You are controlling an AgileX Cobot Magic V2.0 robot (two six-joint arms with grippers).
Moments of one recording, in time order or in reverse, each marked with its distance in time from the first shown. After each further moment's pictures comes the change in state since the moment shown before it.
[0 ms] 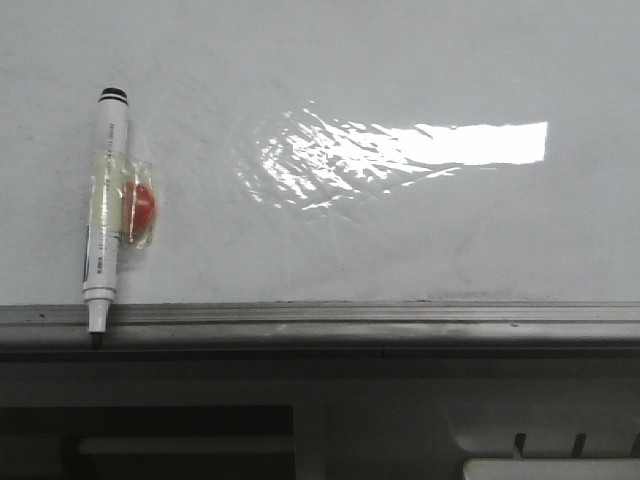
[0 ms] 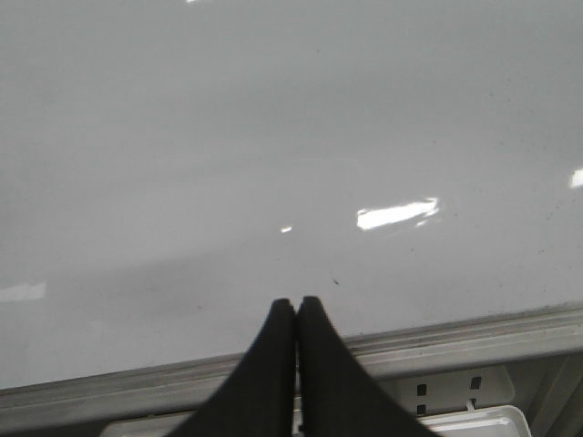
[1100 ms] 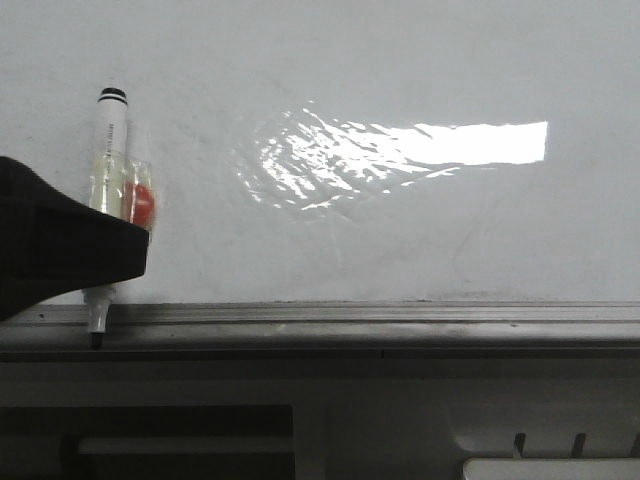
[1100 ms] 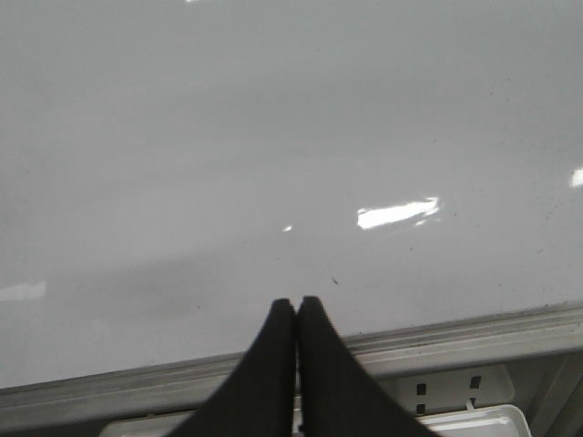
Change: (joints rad) left arm -0.395 0.527 0.000 -0.170 -0.386 -0.034; right arm 0.000 0.000 0.000 0.000 0.000 0.000
